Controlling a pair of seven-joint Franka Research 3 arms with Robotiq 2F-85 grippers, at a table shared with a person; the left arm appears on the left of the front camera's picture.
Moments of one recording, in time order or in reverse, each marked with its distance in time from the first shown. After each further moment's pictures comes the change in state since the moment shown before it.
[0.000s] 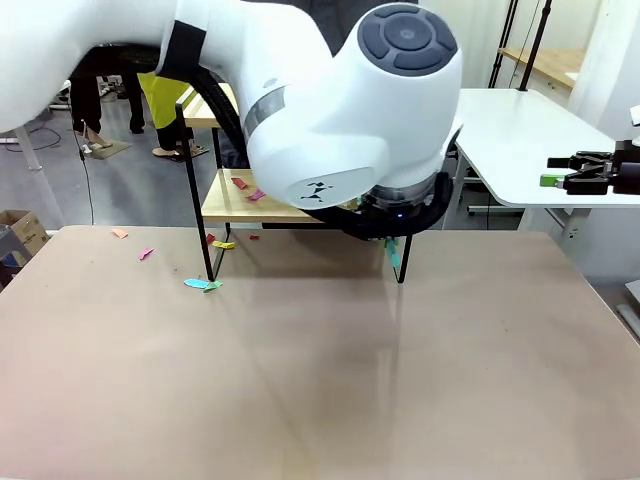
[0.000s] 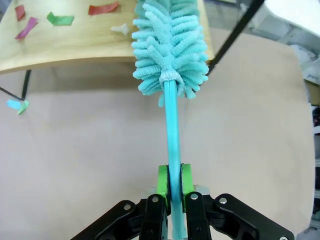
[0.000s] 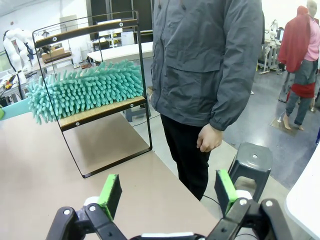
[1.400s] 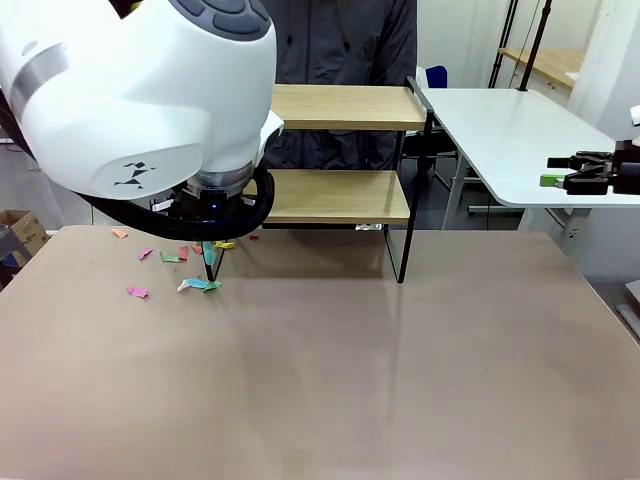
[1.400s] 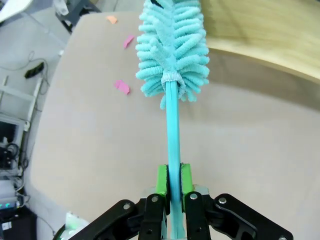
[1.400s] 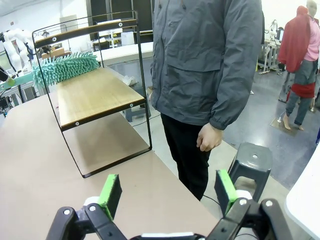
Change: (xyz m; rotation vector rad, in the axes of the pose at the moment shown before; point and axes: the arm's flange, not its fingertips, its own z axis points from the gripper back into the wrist) left arm 0.014 0.186 0.052 0.407 -0.008 0.072; right arm 0.000 0.000 0.000 0.000 0.000 0.000
